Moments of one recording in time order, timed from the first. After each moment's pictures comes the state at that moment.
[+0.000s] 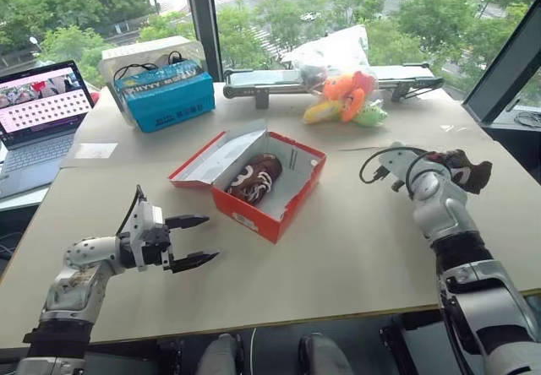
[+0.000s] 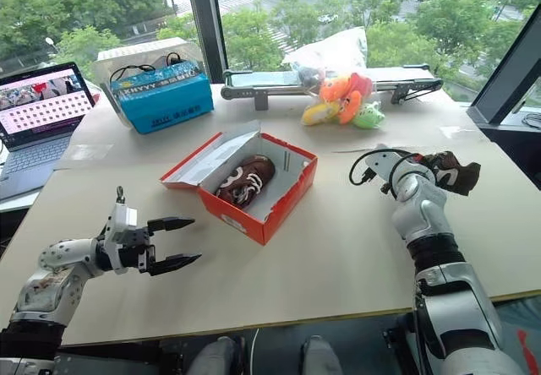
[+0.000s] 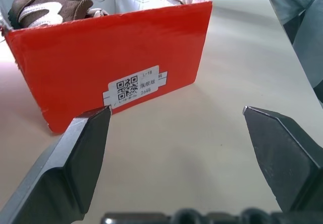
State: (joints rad) left arm -0.16 0.68 0.11 0.08 -0.49 0.11 -1.28; right arm -0.75 -0.57 0.19 0.58 -0.53 0.47 0.16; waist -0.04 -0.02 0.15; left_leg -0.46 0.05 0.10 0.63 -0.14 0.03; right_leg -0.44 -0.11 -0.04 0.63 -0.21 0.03
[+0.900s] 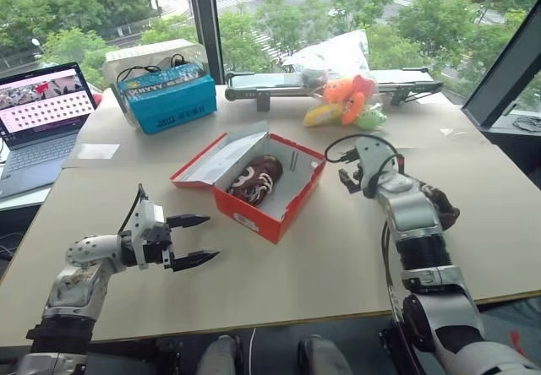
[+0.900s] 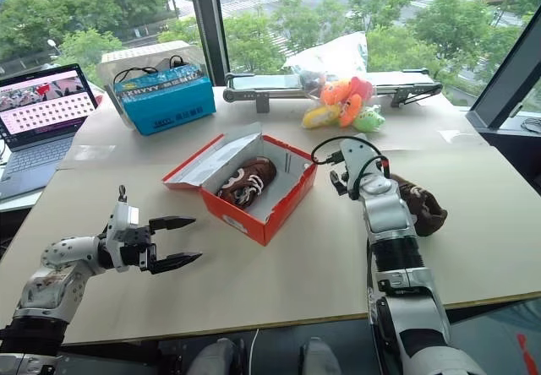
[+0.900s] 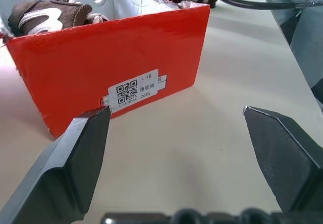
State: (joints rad) left arm -0.19 0.68 0.10 0.11 -0.48 0.10 -1.30; right arm -0.77 -0.35 -0.02 0.24 -0.13 0.75 0.28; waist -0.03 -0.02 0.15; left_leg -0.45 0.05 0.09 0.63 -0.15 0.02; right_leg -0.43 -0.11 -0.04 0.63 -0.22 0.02
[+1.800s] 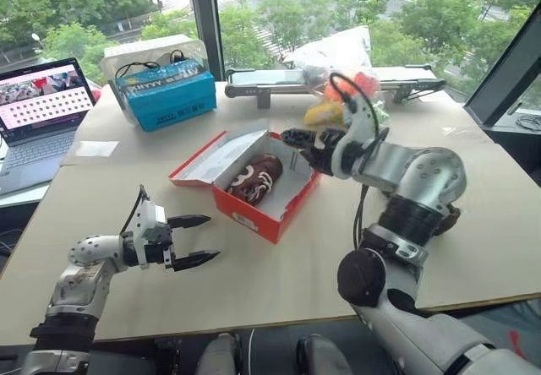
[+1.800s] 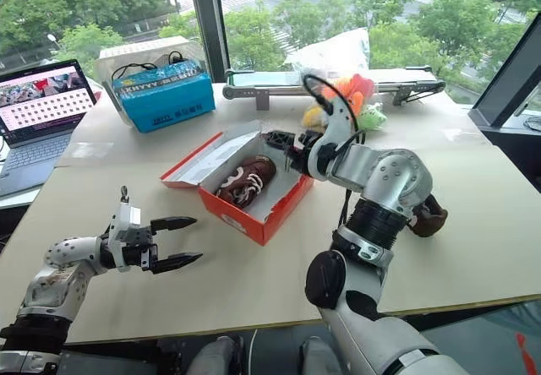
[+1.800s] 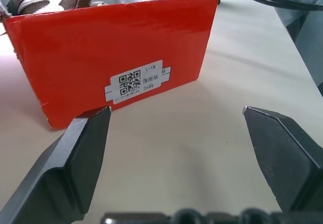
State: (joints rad) left arm -0.20 0.67 0.09 0.15 -0.47 0.08 -1.31; right arm -1.08 0.11 -0.68 -0.03 0.45 1.61 0.04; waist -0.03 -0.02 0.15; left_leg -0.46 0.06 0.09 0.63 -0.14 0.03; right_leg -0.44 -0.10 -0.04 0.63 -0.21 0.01
